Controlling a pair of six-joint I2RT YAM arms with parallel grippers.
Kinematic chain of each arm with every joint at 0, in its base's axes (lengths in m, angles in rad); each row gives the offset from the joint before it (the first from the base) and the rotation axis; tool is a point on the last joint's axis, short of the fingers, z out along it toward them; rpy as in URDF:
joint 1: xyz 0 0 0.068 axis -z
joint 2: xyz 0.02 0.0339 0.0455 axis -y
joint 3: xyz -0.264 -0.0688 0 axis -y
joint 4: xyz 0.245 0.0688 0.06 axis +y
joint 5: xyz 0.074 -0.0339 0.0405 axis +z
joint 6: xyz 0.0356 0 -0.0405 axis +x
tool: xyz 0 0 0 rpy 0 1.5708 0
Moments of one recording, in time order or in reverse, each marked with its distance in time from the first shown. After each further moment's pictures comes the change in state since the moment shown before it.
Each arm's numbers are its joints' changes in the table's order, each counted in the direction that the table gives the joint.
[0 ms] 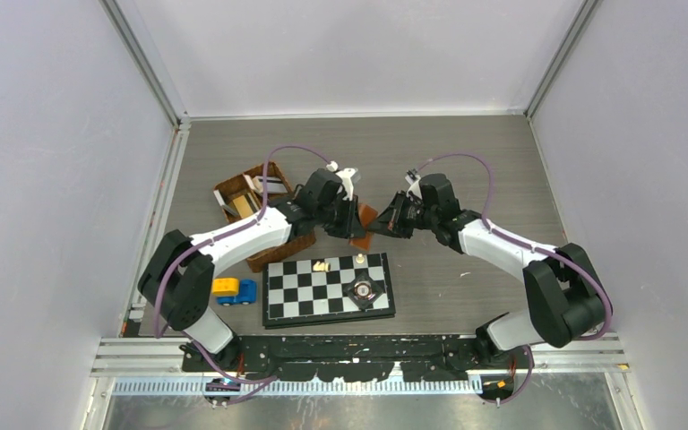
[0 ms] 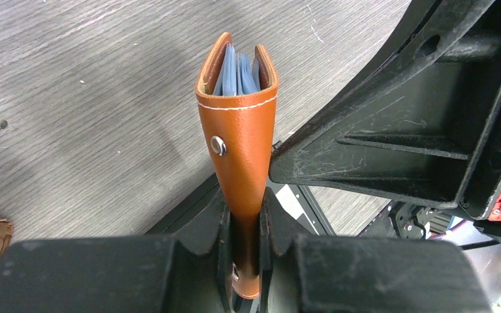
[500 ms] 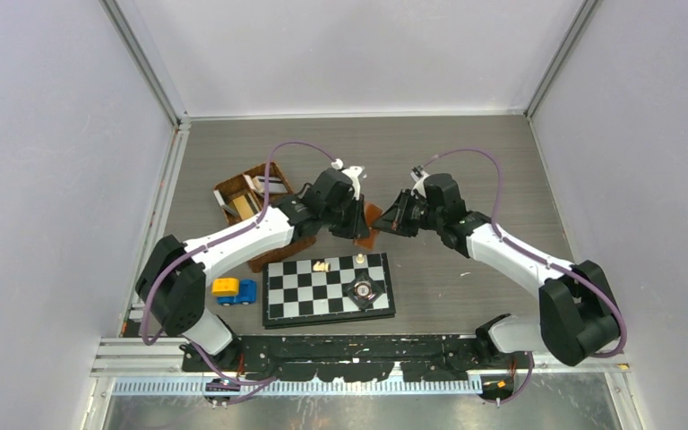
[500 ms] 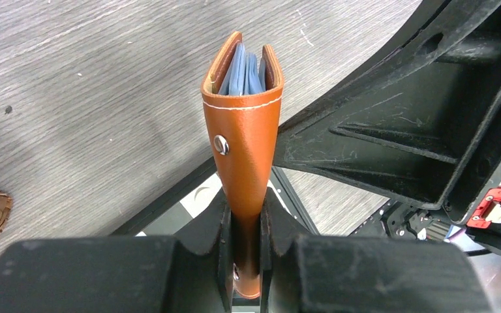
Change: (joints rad) left arm 0.066 0.018 0.080 0.119 0.130 -0.032; right arm -0.010 0.091 0.001 0.071 -0.080 -0.061
